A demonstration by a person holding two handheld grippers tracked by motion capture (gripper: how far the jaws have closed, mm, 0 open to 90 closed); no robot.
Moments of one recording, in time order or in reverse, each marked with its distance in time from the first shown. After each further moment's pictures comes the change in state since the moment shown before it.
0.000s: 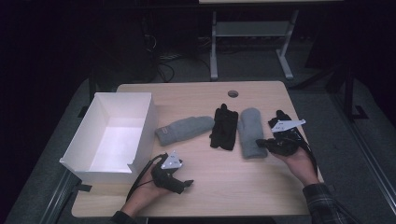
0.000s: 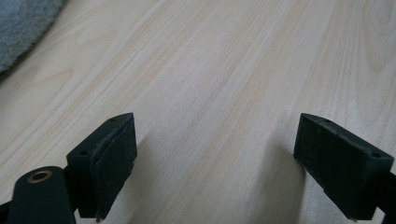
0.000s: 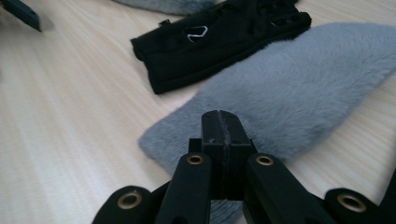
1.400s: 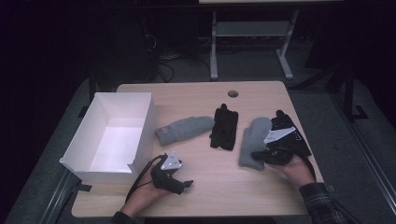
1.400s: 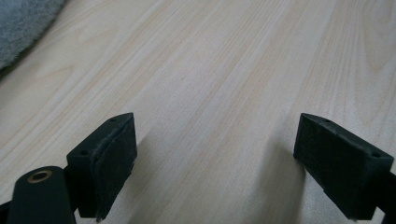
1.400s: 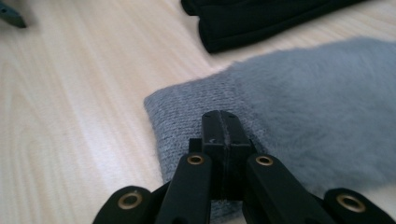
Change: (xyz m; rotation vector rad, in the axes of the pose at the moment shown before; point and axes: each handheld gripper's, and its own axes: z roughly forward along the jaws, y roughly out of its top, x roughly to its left) left arm -0.002 -0.001 -0.001 0.000 0.007 -0.006; right arm 0.024 -0.013 0.012 0.114 0.105 -0.051
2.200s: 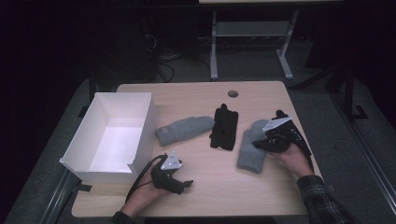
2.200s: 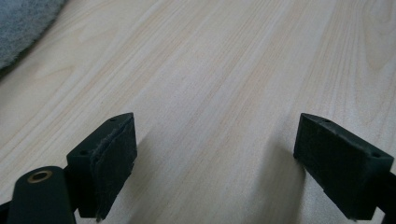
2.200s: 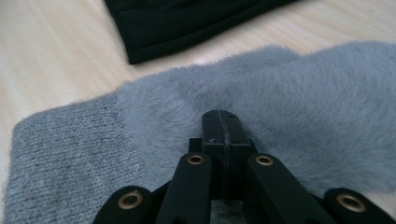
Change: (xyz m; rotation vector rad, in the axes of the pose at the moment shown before) left arm 0.000 0.000 0.000 0.002 0.000 0.002; right arm -0.039 0.014 0.015 0.038 -0.084 0.041
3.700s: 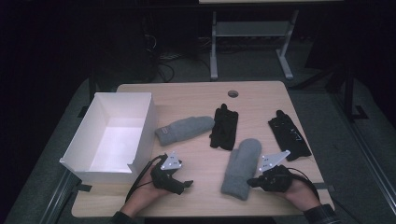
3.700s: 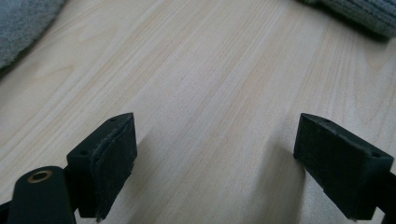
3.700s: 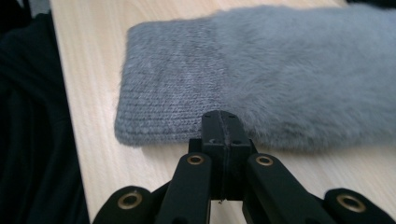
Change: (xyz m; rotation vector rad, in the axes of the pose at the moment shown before) left arm -0.001 -0.001 0.000 -0.006 0.000 -0.008; right arm 0.105 -0.043 -0.029 0.046 0.215 -0.159
